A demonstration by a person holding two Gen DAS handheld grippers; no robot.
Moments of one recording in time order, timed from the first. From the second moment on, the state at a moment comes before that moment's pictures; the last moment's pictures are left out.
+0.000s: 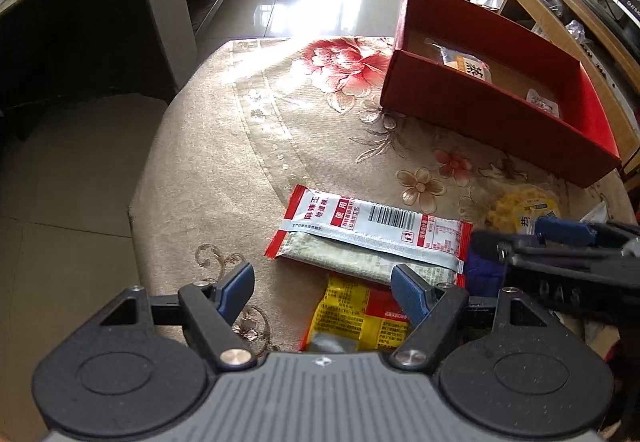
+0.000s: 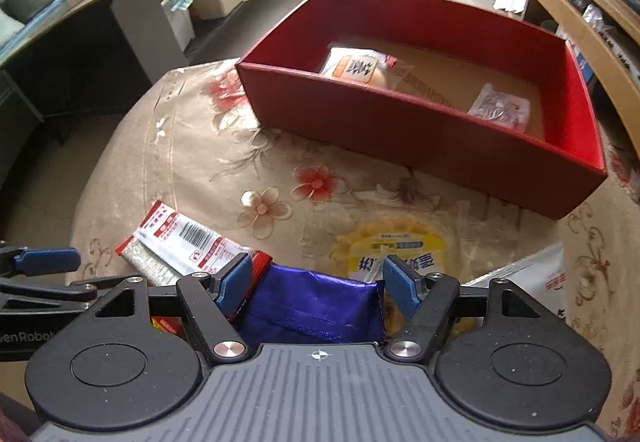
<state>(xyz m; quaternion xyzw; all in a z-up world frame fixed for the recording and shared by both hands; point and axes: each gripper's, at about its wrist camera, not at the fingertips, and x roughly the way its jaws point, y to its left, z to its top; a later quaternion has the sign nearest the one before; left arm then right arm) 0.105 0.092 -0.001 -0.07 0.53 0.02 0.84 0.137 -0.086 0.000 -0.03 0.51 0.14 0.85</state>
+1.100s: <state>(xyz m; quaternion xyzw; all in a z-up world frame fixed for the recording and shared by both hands) 0.132 0.088 -0.026 -0.18 0.56 0.05 0.80 0.079 -0.030 -0.014 -0.18 0.51 0.19 0.82</state>
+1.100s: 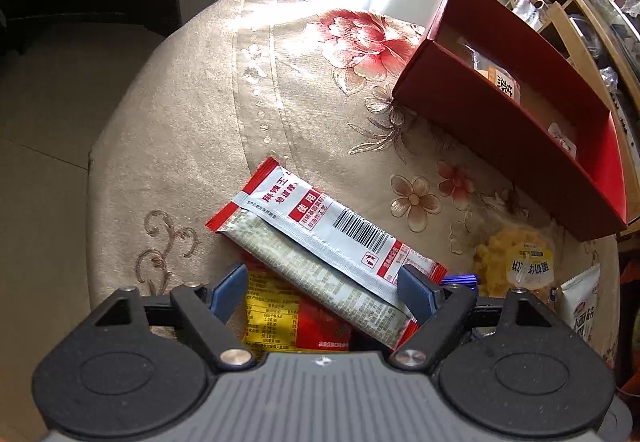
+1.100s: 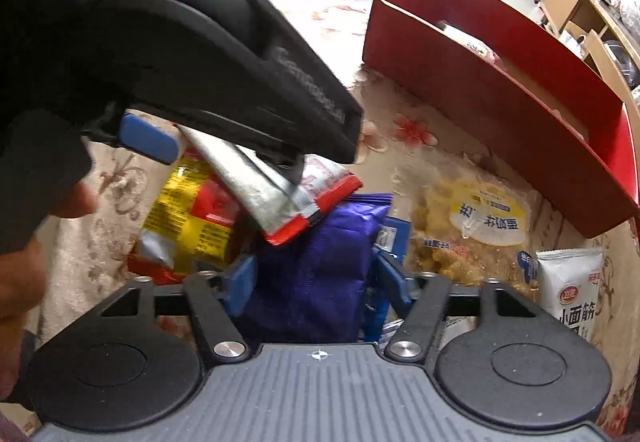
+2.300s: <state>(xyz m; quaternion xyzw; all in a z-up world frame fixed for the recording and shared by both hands) 0.099 0.046 -0.049 -0.01 0.58 0.00 0.82 0.014 -0.088 -0.009 -0.10 0.55 0.18 0.81</state>
